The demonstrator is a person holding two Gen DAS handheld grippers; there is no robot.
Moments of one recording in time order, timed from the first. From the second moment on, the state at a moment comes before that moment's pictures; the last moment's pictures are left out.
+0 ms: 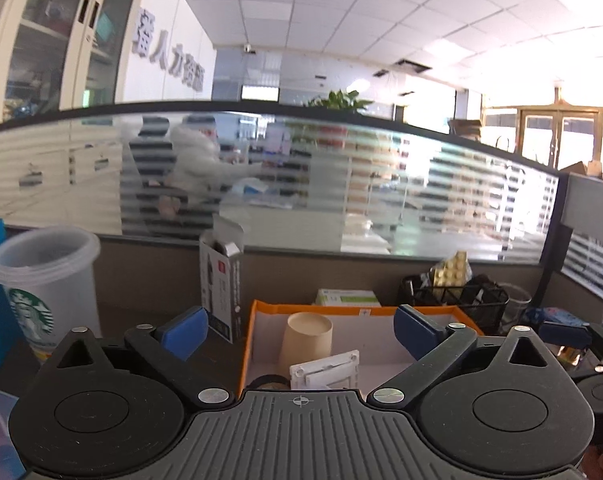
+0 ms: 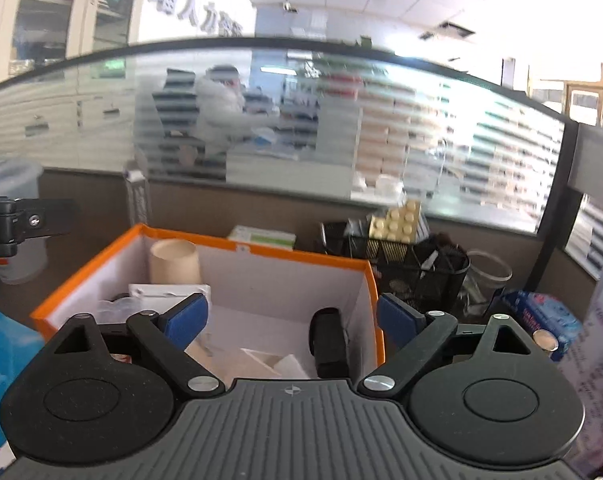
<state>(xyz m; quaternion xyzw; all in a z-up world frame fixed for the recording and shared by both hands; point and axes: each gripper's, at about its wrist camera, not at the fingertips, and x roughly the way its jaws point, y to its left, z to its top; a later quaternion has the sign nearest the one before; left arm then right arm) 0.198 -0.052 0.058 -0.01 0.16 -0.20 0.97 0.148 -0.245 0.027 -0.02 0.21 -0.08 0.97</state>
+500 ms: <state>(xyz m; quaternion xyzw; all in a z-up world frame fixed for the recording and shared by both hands) 0.147 -0.024 0.035 -0.02 0.16 -0.18 0.97 0.077 -0.199 0.012 -0.03 0.16 -0.07 0.98</state>
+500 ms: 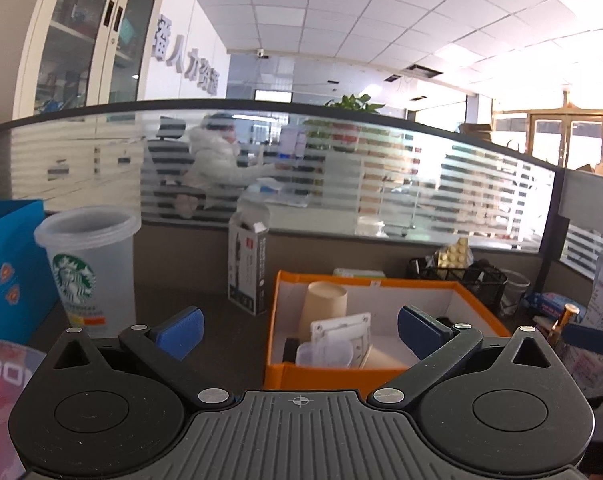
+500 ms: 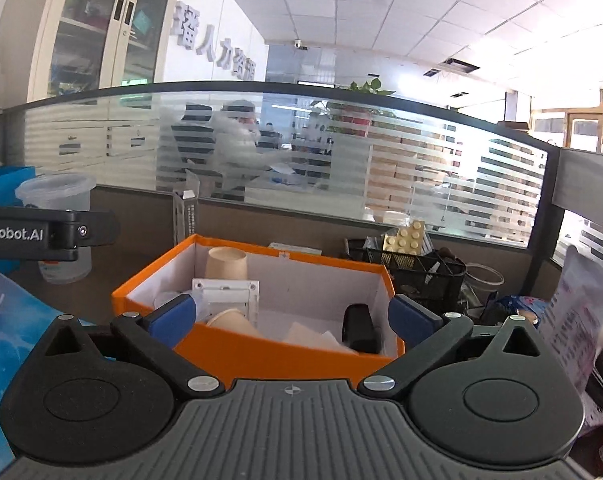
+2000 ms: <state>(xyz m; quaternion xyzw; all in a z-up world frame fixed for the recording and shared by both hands) 0.129 -0.024 0.028 0.01 0.16 -0.17 0.97 0.054 -0.201 -0.007 0.00 0.16 -0.08 0.98</state>
